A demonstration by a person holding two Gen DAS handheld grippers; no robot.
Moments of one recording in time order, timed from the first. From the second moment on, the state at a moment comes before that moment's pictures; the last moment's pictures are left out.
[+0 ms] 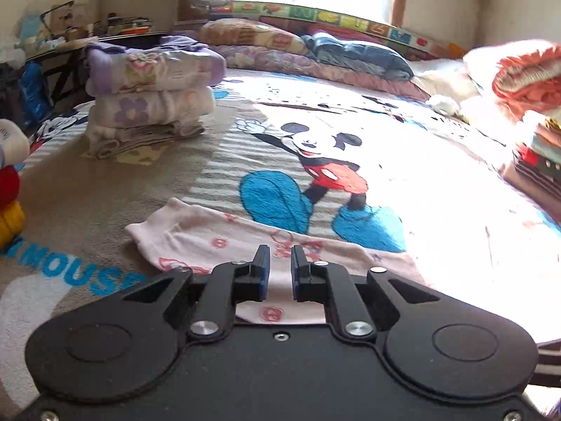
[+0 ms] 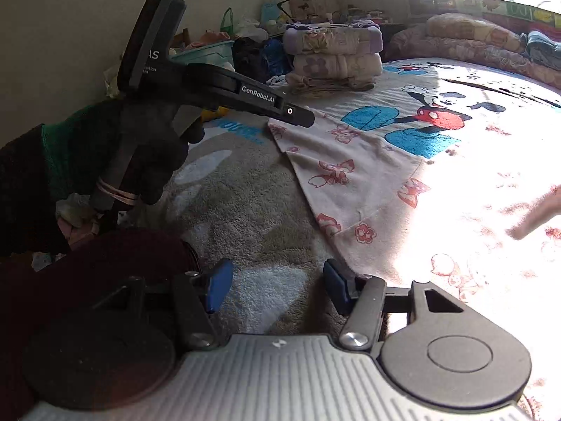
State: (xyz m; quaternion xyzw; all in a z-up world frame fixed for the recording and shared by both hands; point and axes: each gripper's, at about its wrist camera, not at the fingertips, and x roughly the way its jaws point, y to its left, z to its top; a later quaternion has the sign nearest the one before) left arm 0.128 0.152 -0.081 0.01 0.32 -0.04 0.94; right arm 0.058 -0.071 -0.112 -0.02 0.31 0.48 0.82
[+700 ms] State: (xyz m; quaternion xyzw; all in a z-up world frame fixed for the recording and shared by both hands) left arm 0.121 0.016 -0.092 0.28 0.42 -0.13 0.85; right arm 0.017 -0.269 -0.121 0.32 0.27 0.27 0.87
